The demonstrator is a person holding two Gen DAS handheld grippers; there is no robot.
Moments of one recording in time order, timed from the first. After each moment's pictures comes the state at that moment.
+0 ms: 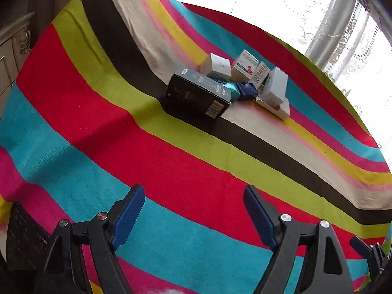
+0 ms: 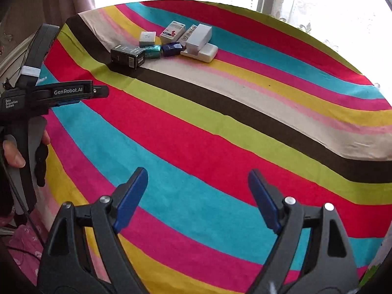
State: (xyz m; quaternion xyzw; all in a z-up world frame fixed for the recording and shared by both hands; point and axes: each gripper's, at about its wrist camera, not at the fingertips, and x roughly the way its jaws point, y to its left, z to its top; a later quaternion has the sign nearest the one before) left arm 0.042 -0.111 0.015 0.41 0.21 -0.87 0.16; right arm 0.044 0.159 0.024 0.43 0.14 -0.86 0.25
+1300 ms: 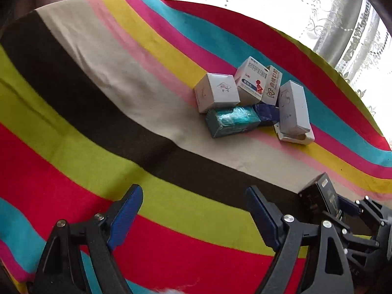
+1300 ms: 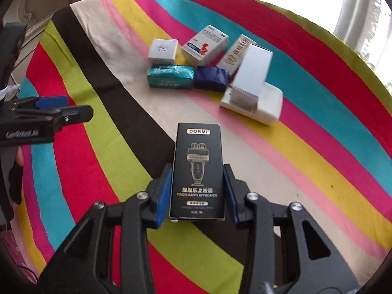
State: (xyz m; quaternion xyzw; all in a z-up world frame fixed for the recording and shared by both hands) left arm -0.065 -0.134 0.021 0.45 0.15 -0.87 0.12; right arm -0.077 0.097 -0.001 0.42 0.20 -0.83 0.32
